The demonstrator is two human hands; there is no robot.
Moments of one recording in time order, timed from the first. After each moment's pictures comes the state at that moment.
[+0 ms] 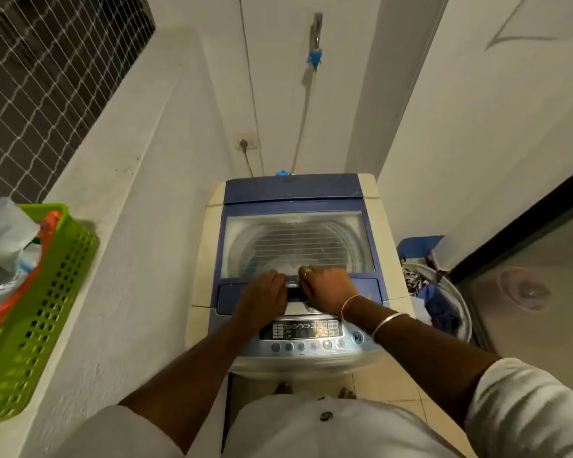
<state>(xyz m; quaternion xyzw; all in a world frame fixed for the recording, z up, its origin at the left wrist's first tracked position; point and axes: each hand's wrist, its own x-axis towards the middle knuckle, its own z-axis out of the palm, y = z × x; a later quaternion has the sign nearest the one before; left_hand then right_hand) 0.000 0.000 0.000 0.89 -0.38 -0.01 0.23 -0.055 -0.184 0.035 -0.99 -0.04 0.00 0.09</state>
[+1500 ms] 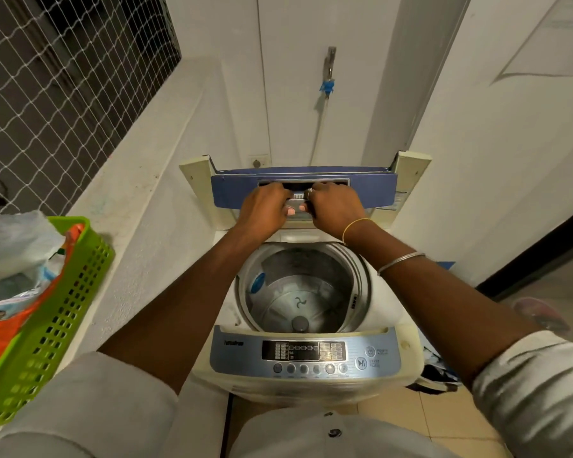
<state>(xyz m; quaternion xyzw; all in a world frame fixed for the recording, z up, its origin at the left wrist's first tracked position) 0.129 -0.067 0.171 0.94 -0.30 0.06 0.16 0.070 -0.225 0.178 -0.99 -0.02 -0.12 -0.04</state>
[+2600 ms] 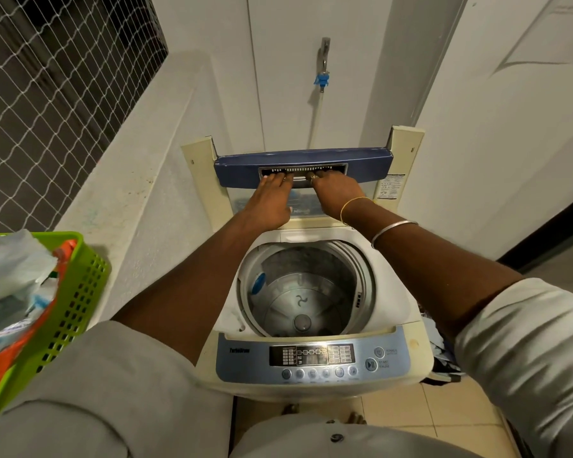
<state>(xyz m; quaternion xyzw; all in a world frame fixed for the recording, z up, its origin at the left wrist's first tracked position) 0.178 -0.081 0.147 0.93 -0.35 -0.02 0.11 0.114 -0.243 0.171 -1.00 0.02 -0.02 -0.03</state>
